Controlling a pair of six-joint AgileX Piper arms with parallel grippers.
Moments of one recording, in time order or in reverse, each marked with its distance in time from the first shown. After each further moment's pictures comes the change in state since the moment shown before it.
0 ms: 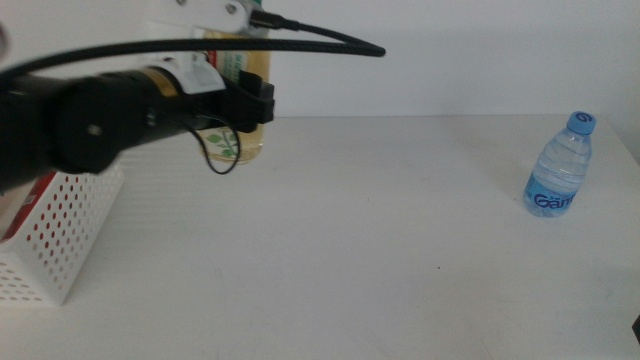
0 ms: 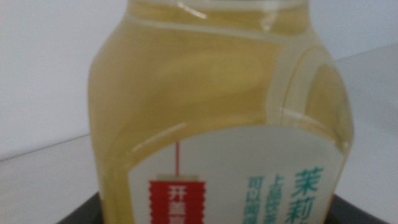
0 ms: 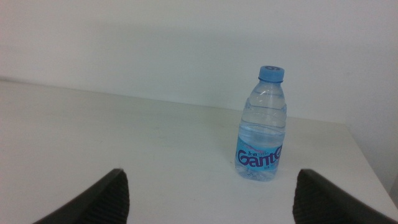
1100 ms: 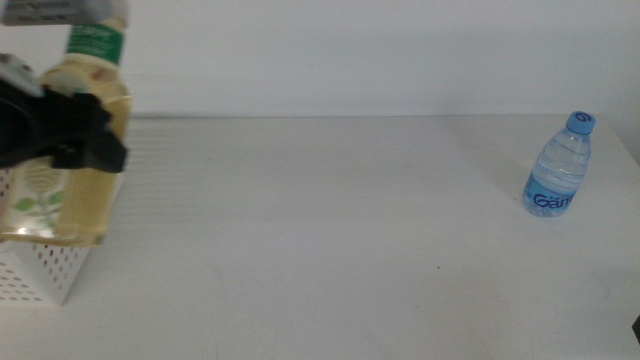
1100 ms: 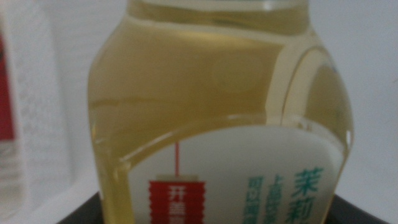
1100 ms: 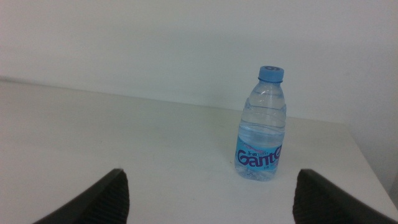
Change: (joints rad) left arm 0.274 -0.275 -0.207 -0.036 1.069 -0.035; right arm 0.000 0.000 0.000 0.000 0.000 0.000
